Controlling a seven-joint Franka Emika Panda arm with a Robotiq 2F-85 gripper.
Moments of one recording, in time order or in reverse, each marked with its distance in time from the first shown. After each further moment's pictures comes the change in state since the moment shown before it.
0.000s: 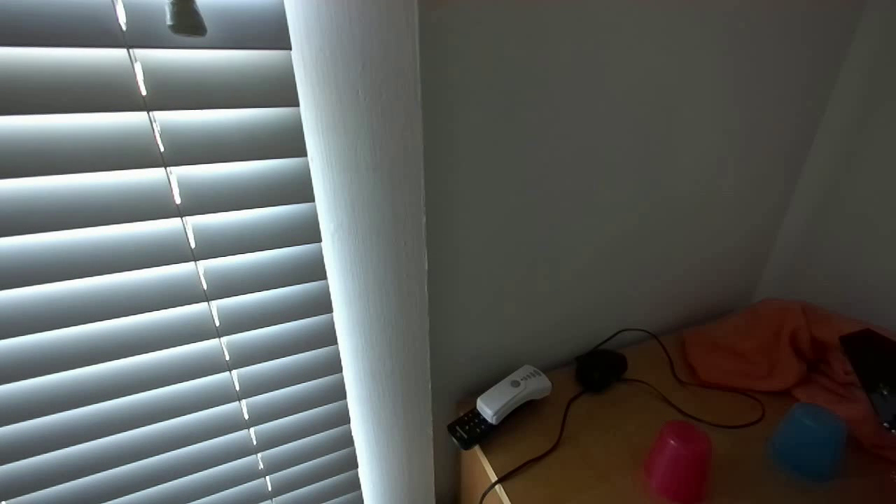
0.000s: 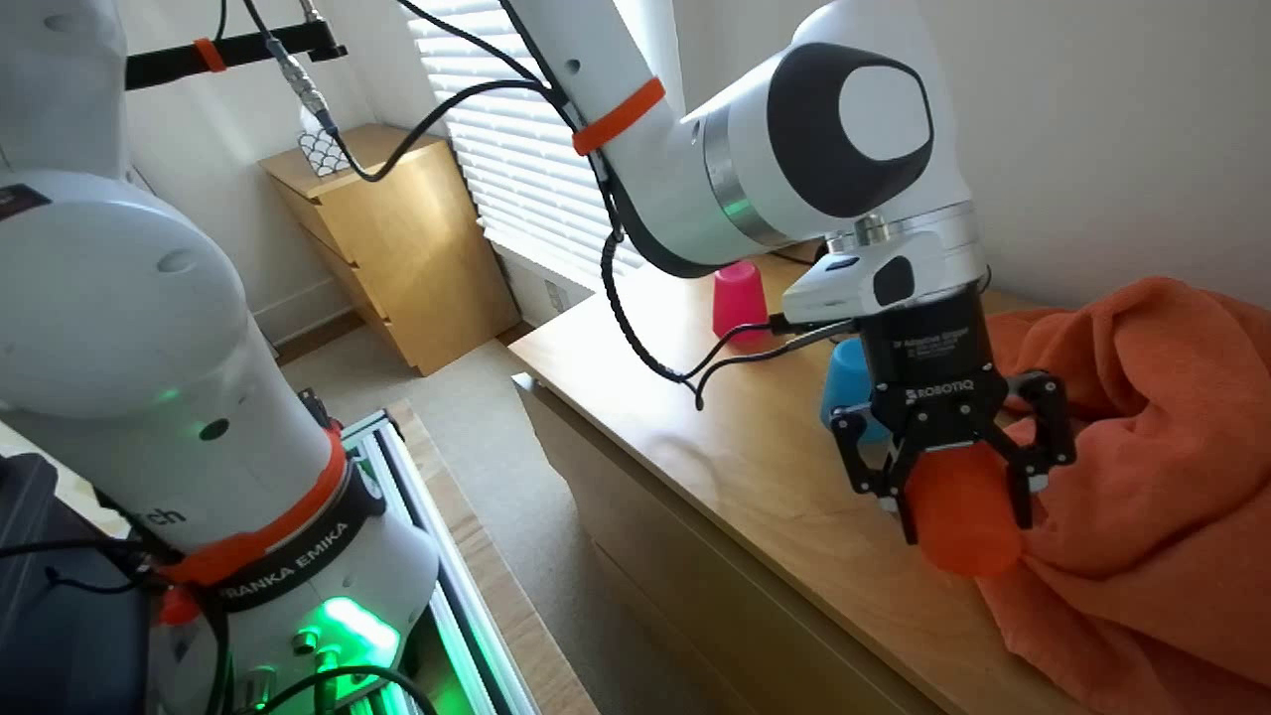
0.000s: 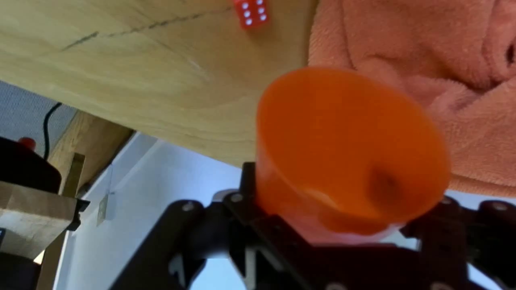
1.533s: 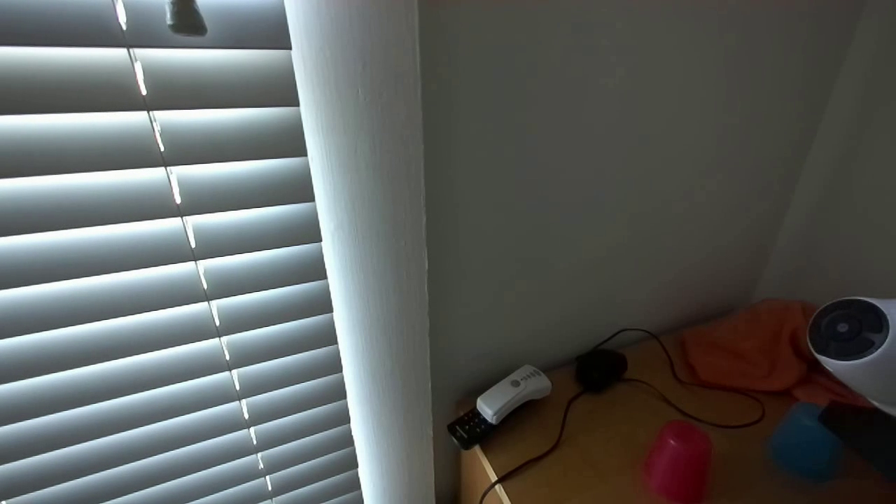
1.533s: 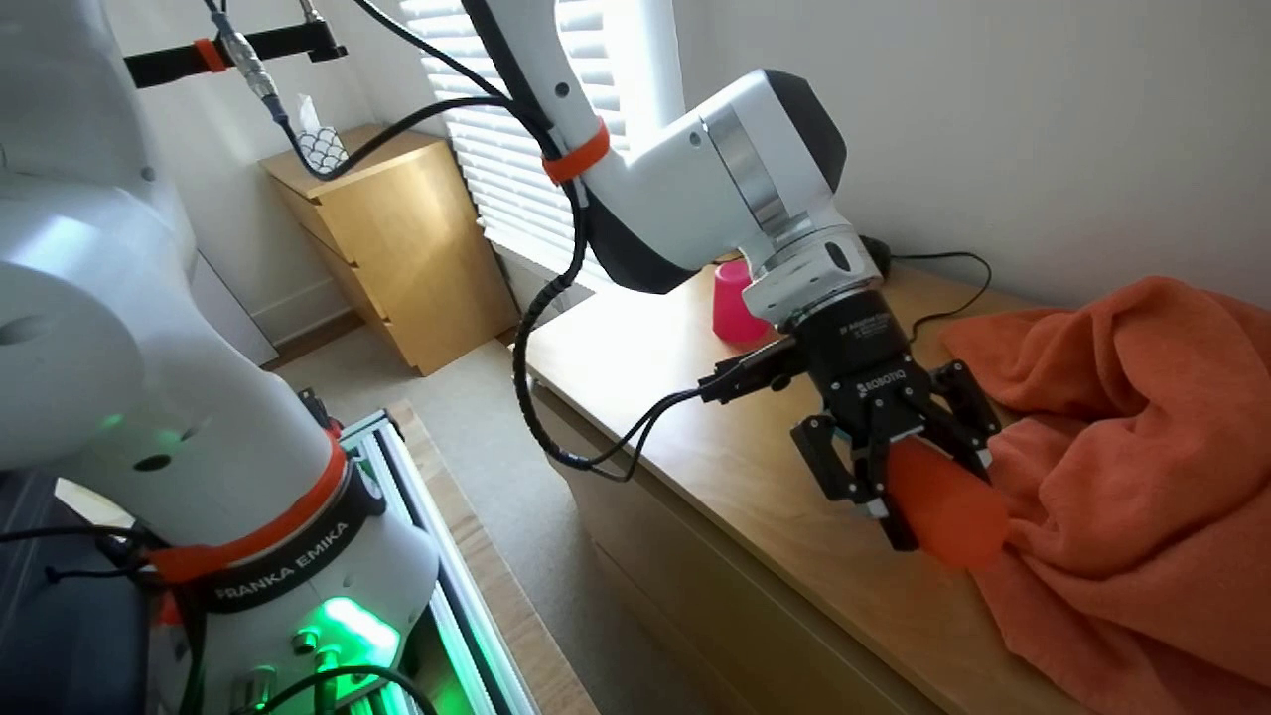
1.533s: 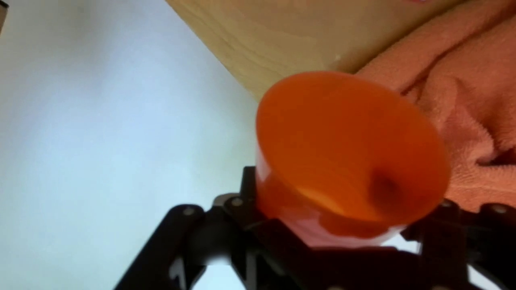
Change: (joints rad) arm -0.431 -0.040 0.621 0.023 -0.643 -0.462 0.121
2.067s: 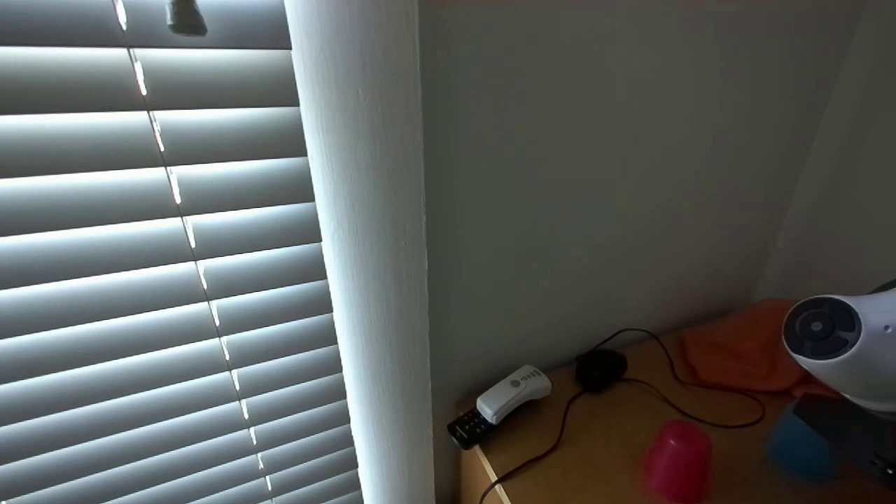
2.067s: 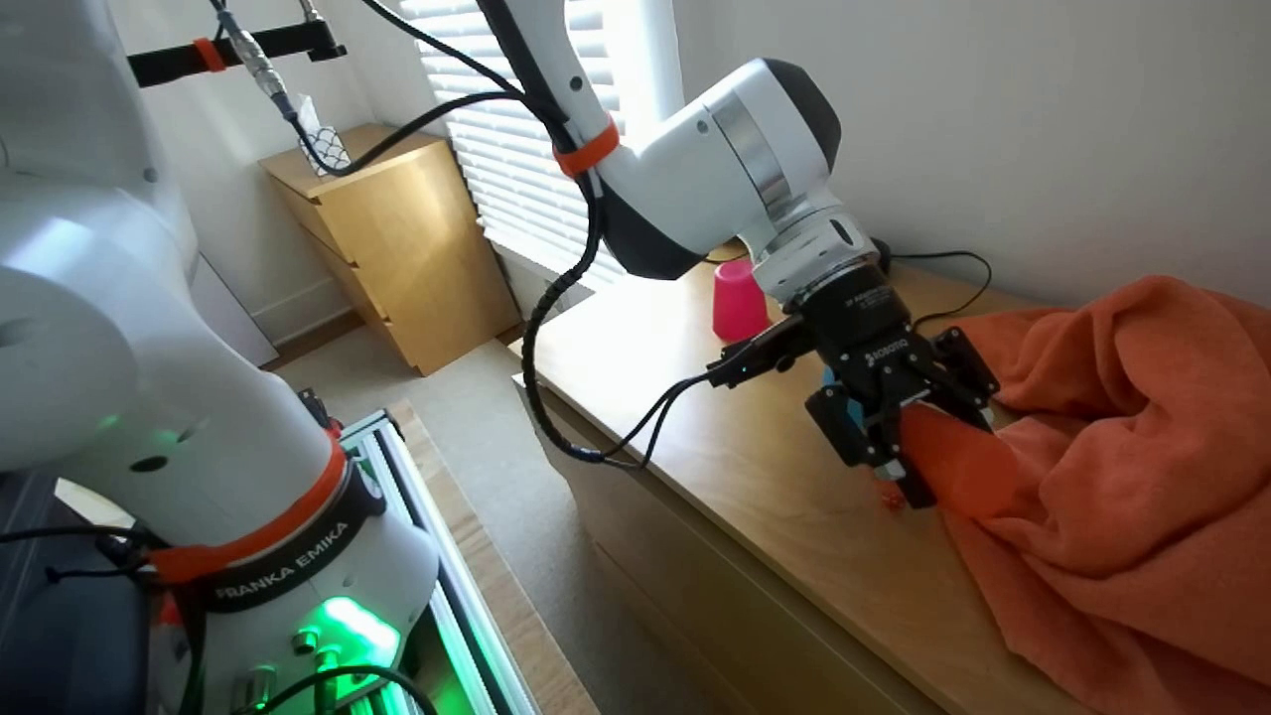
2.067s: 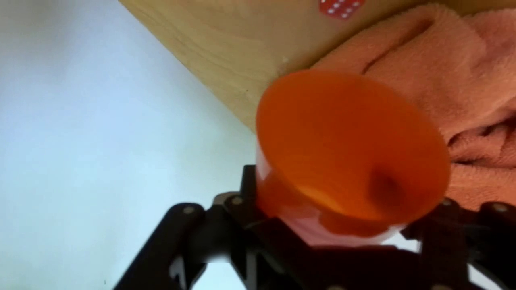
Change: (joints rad) arm -0.020 0.015 0.071 0.040 -0.042 -0.021 -0.013
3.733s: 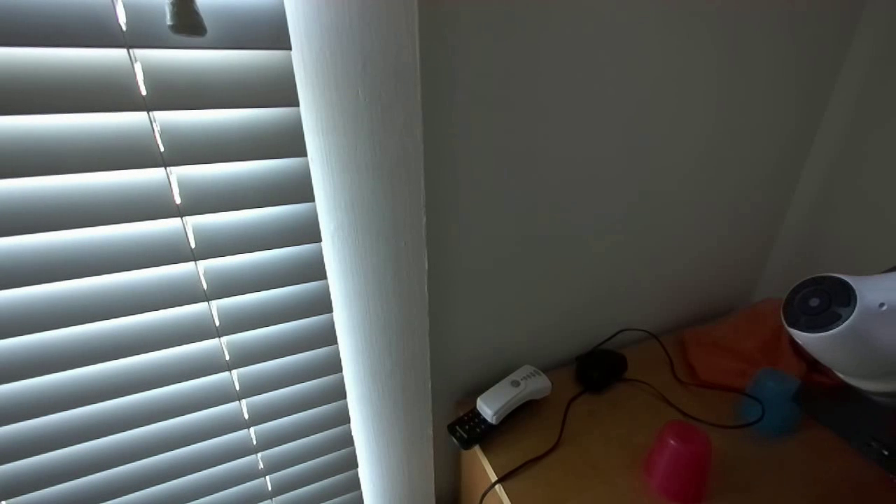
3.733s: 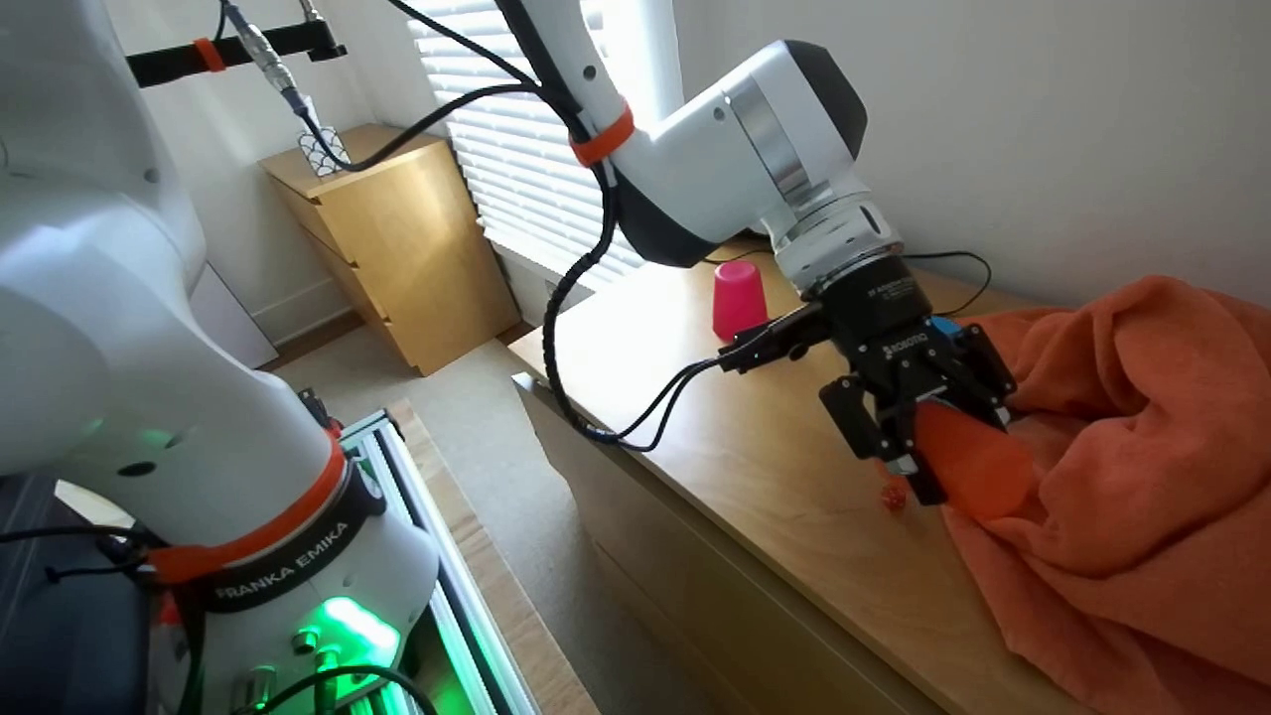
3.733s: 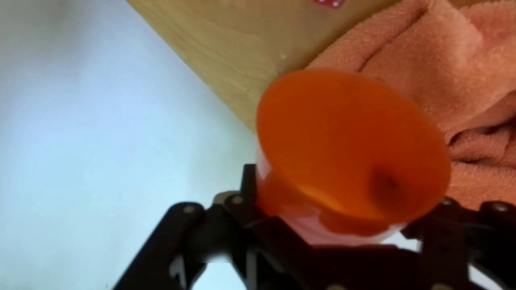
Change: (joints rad) arm -0.079 -0.004 0.056 0.036 0.069 -0.001 -0.091
